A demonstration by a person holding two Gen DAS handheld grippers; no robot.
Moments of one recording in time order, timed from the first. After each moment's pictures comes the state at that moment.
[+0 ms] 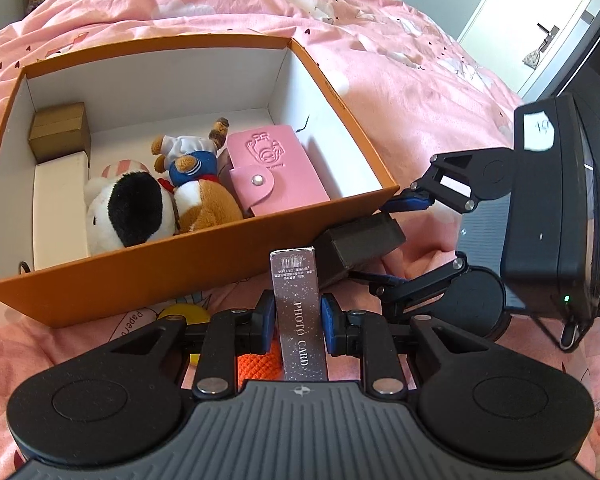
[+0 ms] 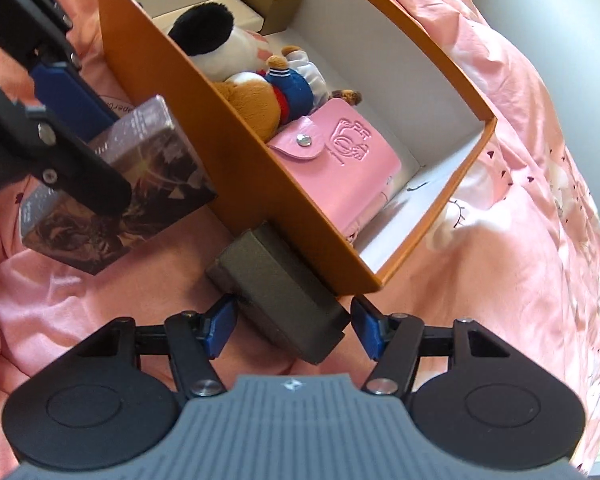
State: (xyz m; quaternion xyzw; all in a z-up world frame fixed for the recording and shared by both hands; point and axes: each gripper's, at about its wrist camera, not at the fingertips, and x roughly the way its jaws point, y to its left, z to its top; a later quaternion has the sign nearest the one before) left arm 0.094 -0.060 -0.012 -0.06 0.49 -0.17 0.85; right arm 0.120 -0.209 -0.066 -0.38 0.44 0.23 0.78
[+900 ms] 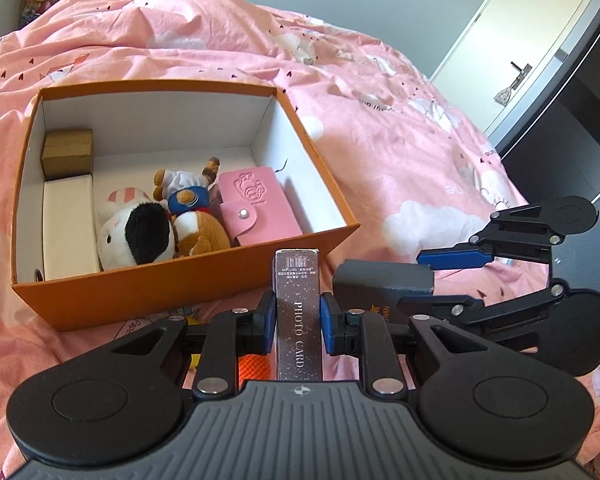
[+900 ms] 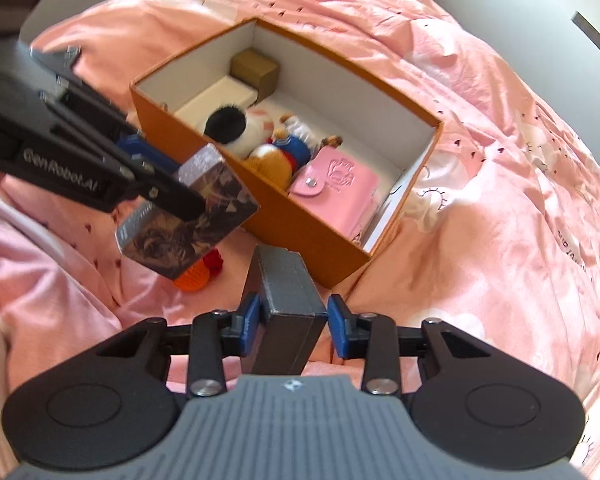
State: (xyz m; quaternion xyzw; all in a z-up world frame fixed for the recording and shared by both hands) left arm 0.074 -0.033 0.028 -0.11 0.45 -0.21 0.86; right arm 0.057 -0.223 0.036 -0.24 0.45 0.22 0.83
